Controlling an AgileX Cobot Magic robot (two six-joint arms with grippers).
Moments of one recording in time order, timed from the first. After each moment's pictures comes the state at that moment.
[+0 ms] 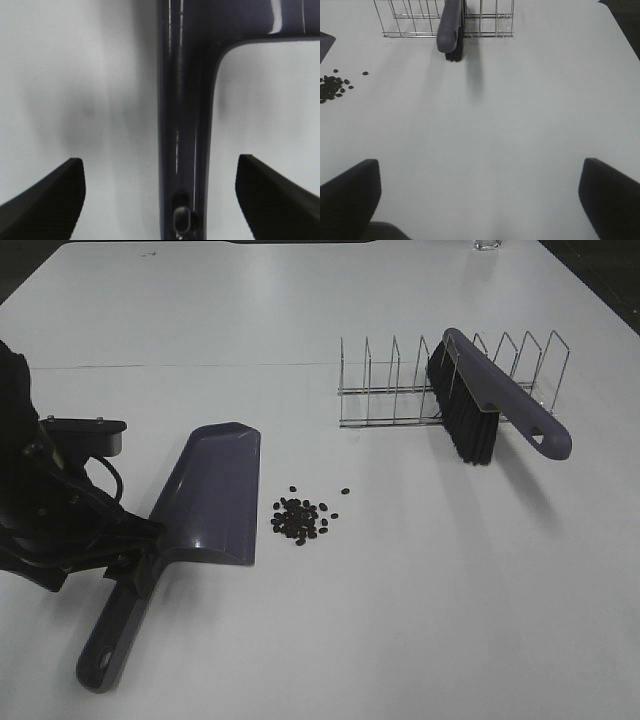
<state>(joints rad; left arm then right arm) -0.44 1.77 -0.88 -0.08 0.69 -0.25 0.00 -0.01 -0.46 -0.04 1.12 -0.01</state>
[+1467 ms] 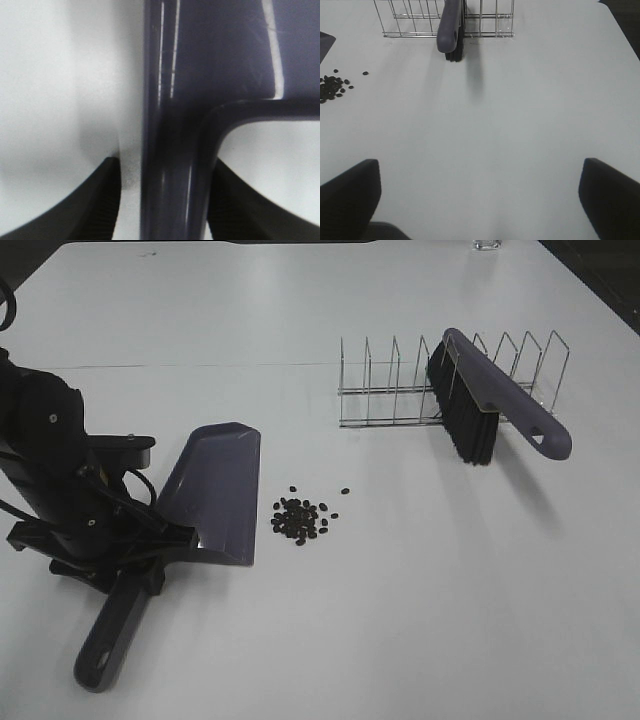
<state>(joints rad) -0.45 1.94 -0.93 -0.09 0.57 -0.28 0.00 -0.01 -0.46 -0.04 1.12 -0.01</state>
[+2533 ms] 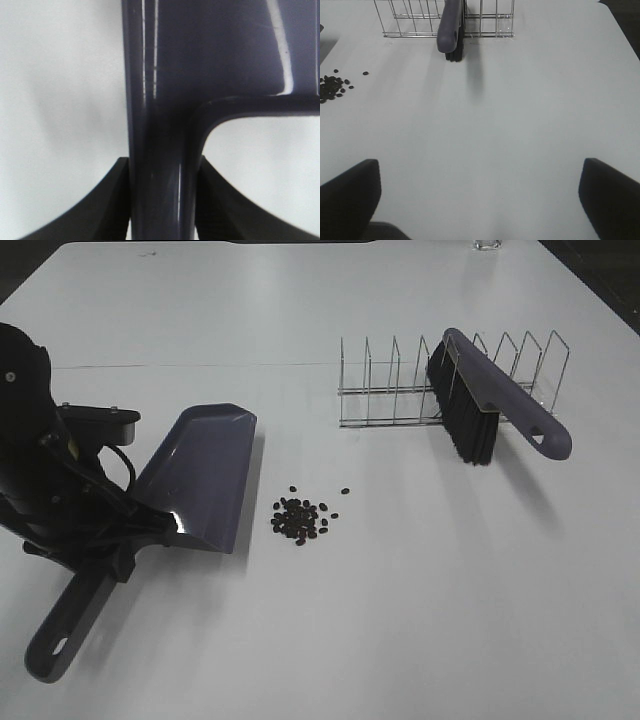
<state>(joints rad) -0.46 1.78 -0.93 -0.02 0.73 -0.28 0.00 -0.01 -0.46 -0.04 1.12 -0.01</state>
